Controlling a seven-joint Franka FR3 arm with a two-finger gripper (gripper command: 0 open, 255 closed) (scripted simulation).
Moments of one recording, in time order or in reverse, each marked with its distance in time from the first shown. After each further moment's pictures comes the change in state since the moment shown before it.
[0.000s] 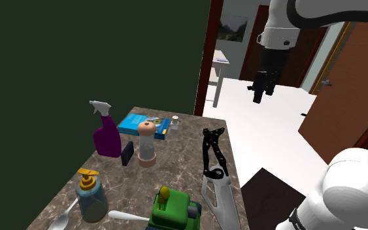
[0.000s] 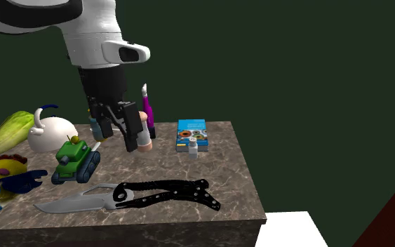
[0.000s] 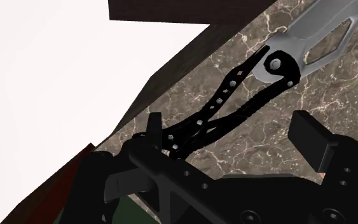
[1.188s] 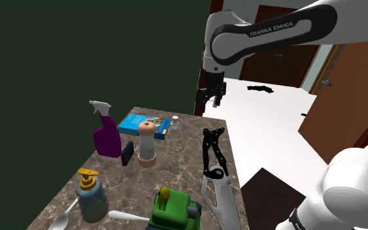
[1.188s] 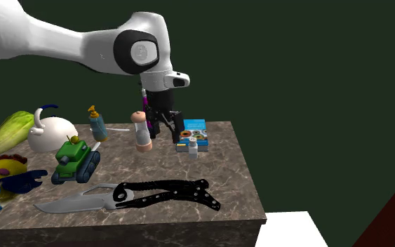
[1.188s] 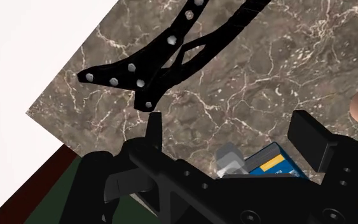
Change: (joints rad) arm 0.010 0.509 0.090 0.133 0.014 0.395 0.173
